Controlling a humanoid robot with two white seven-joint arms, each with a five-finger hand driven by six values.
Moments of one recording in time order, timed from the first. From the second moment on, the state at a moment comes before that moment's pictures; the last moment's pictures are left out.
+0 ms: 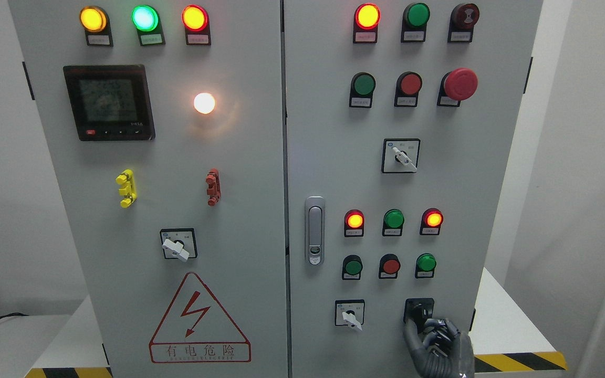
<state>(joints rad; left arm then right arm) -0.04 -0.09 0.08 0.06 0.00 -0.16 0.06 -0.28 0.13 0.08 -1.60 0.00 0.22 -0.38</state>
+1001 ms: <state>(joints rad) -0.04 -0.09 0.08 0.06 0.00 -0.16 0.06 -0.29 0.13 0.10 -1.60 -0.07 0.22 -0.38</state>
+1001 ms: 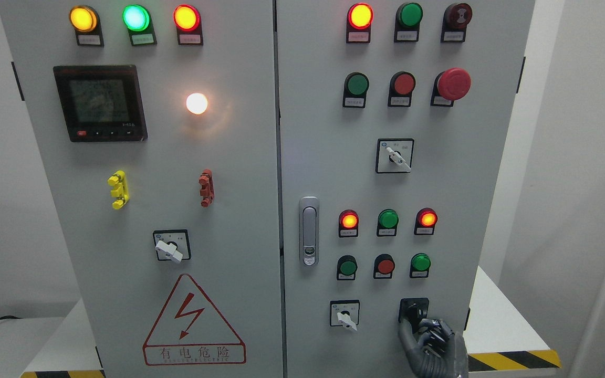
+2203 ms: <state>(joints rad) -0.04 -0.09 0.08 0.06 0.00 -0.16 0.06 -0.29 0.13 0.11 -1.61 -0.10 0.23 -0.38</state>
